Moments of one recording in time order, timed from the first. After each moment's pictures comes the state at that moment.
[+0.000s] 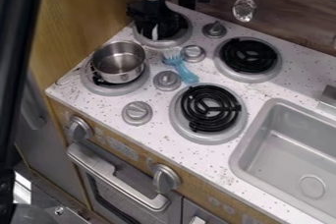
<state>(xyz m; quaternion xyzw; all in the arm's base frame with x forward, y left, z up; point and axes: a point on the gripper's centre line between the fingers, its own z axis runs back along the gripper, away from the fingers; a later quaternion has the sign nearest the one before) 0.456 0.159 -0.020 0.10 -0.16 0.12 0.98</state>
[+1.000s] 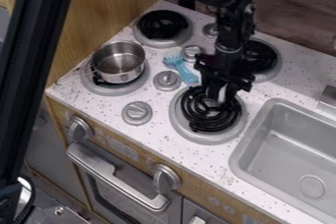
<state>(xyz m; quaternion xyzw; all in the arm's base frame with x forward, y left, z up) 0.395 -0.008 -0.057 0.03 -0.04 0.01 1.00</state>
